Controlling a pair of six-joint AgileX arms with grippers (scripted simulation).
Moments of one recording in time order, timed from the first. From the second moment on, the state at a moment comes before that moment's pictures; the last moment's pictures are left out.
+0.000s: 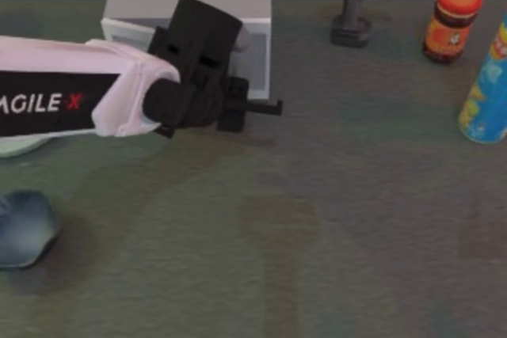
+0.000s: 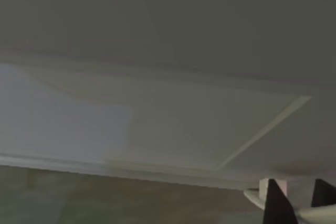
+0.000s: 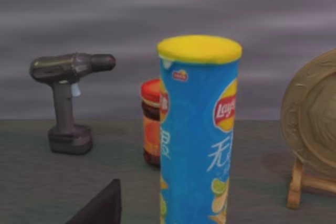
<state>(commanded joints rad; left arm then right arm) -0.57 1.88 1.15 -0.14 -0.20 -0.27 0.00 0.00 0.00 0.00 0.00 0.00</state>
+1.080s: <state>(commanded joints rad) -0.57 1.88 1.15 -0.14 -0.20 -0.27 0.00 0.00 0.00 0.00 0.00 0.00</state>
